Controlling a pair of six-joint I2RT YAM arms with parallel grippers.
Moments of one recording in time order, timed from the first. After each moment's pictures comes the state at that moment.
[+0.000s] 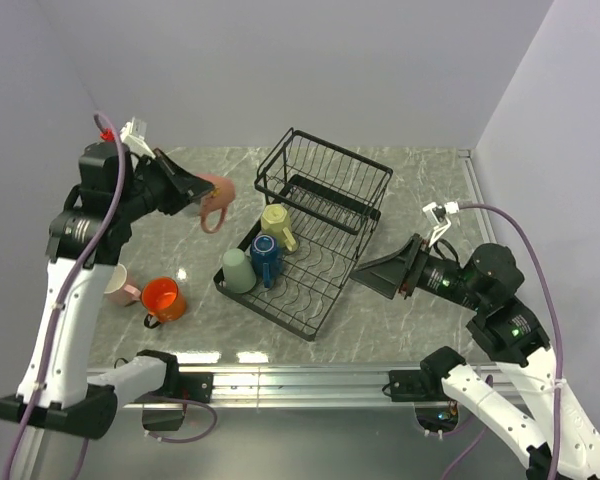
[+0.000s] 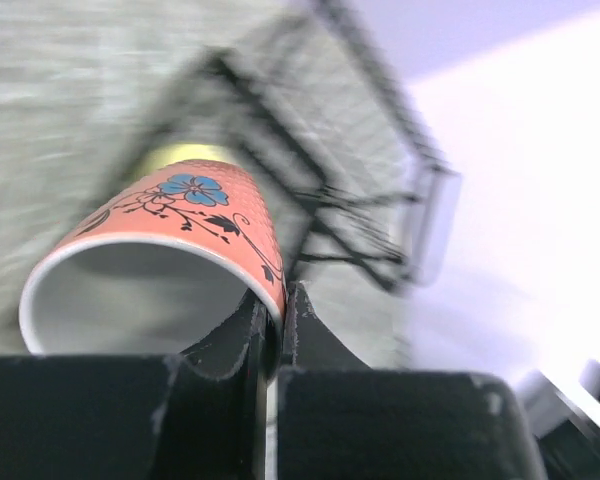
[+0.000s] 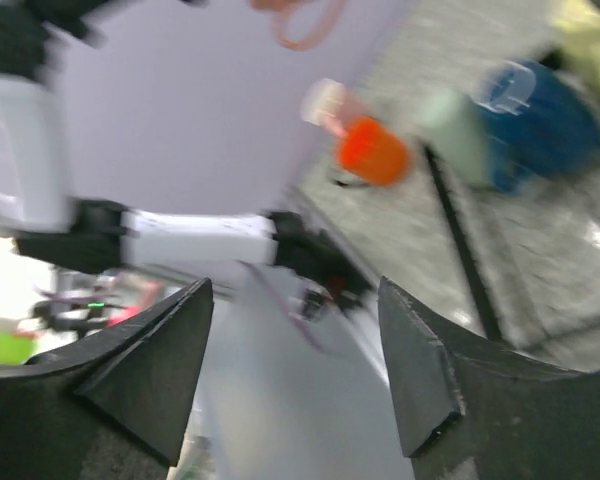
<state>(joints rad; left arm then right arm) -0.19 1.14 1.58 -0.91 0.20 -0.76 0.51 0.58 0.93 -0.47 -0.55 0.82</state>
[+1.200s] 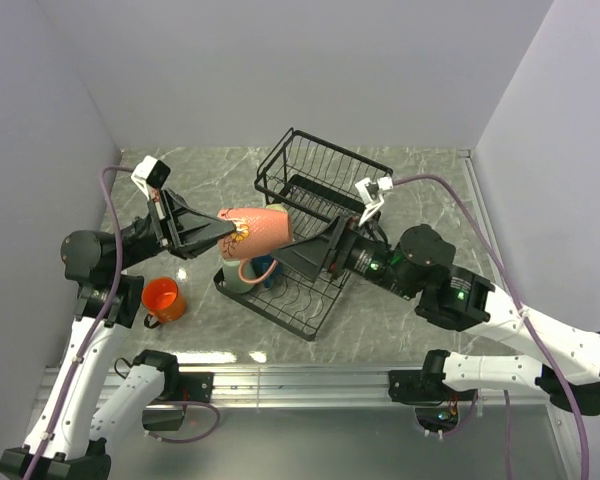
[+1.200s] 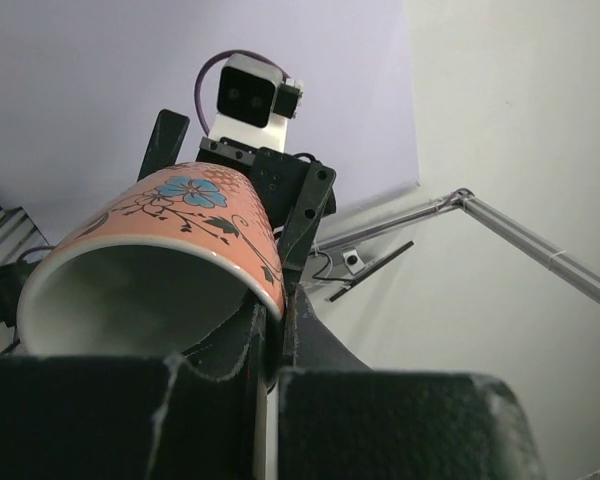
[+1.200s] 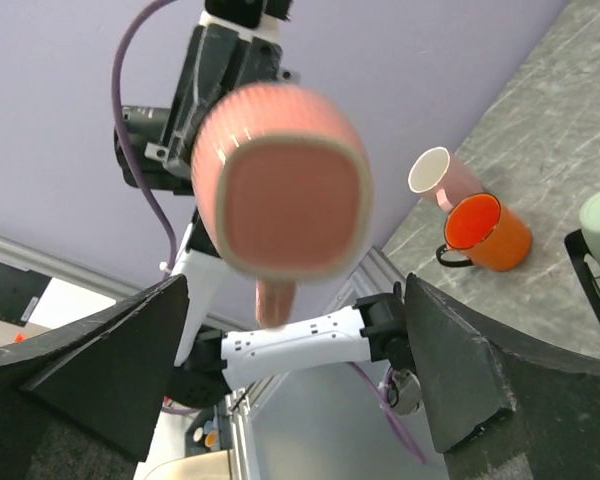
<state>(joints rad) -0.19 0.74 0.92 0.40 0.96 -1.83 1.13 0.96 1.17 -0.15 0.06 0.91</state>
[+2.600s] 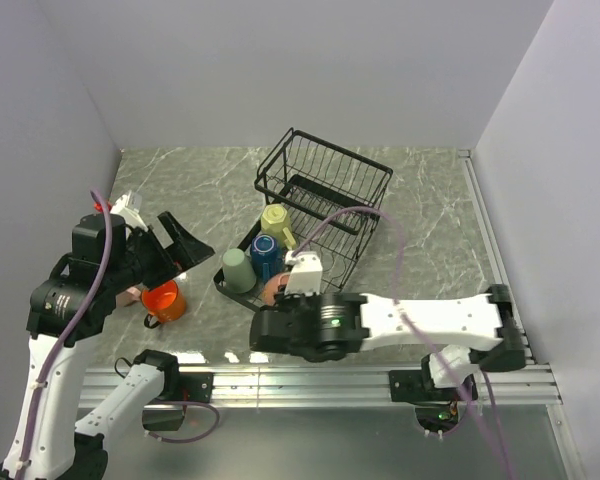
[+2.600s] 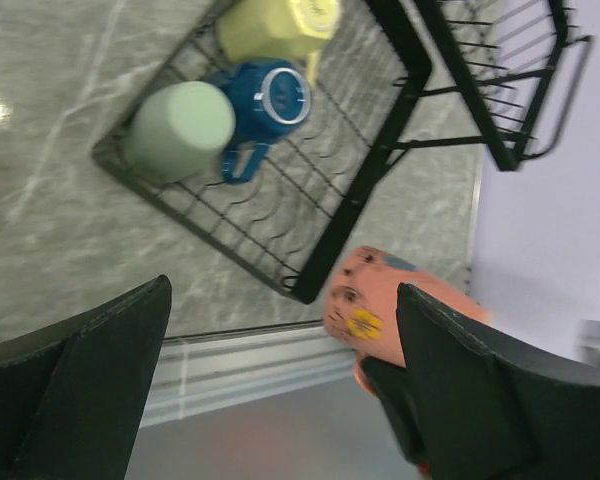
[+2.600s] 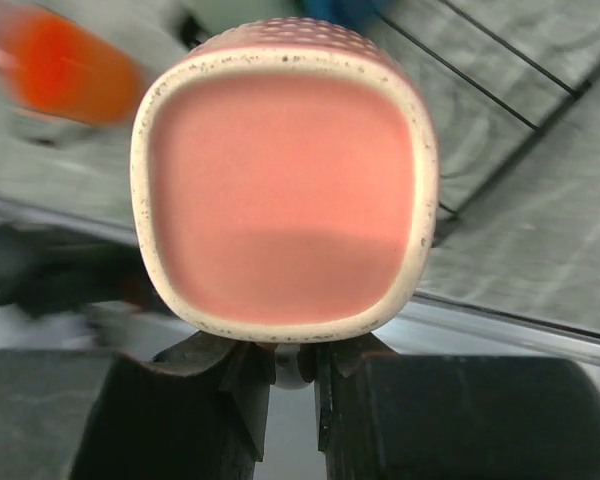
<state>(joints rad) -0.22 0.78 1.30 -1.13 0.22 -0.74 1.55 1.49 1.57 -1.20 0.75 1.32</state>
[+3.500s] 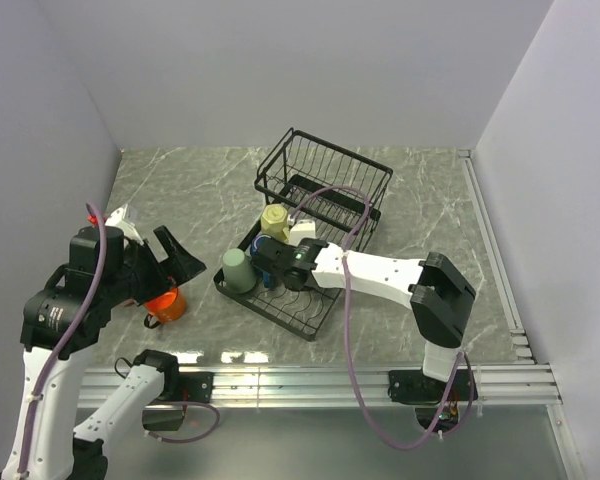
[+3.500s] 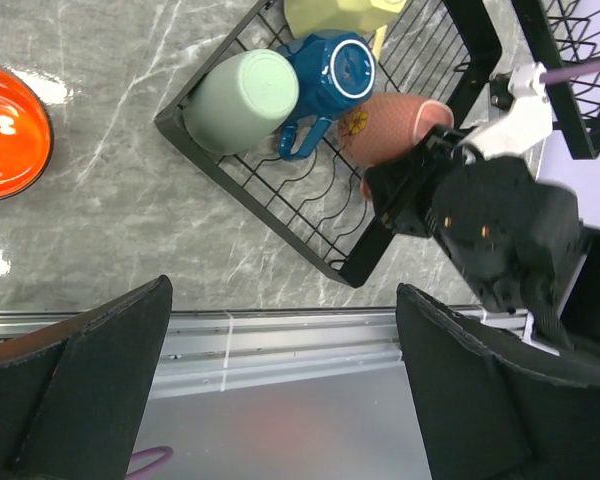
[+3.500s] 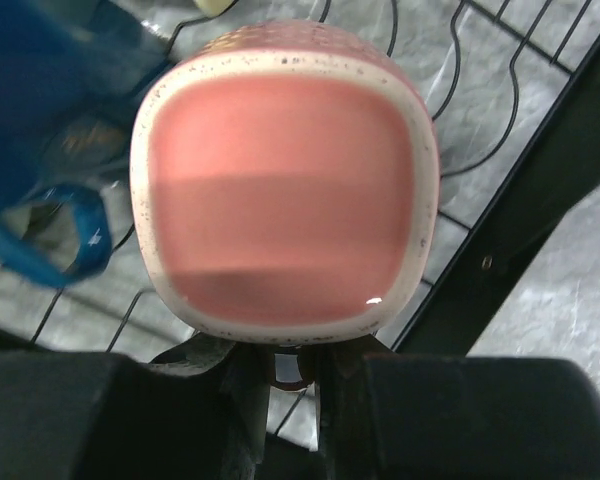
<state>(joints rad) -0.22 0.74 1.31 -1.26 0.14 -0.70 1.09 1.80 1.41 -0.91 0.59 1.00</state>
